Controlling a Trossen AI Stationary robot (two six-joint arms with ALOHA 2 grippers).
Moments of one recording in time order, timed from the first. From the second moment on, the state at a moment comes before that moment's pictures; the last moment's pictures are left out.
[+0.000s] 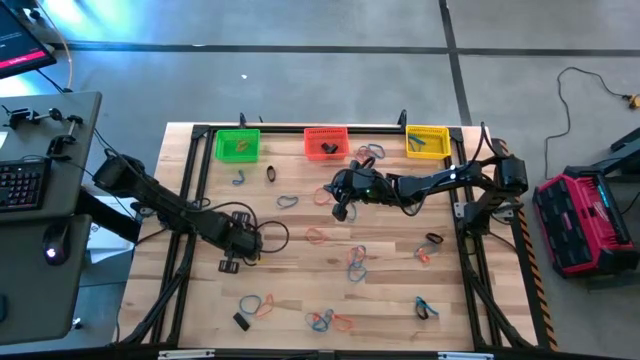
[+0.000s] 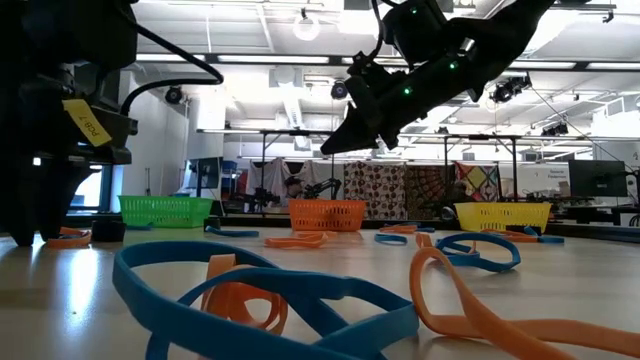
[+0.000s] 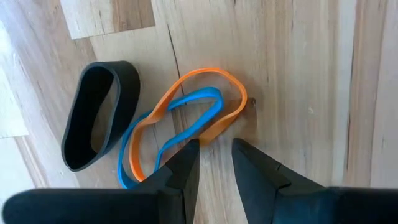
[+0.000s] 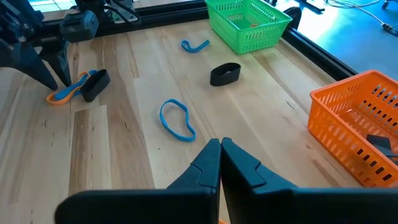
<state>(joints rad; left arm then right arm) -0.40 1.43 0.64 -0.74 -0.11 -0.24 -0.10 1.68 0.85 0.37 0.19 0.10</state>
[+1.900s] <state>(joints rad) -0.40 1.49 0.75 -0.88 -0.06 -0.16 -0.10 1.68 0.85 0.36 0.18 0.10</state>
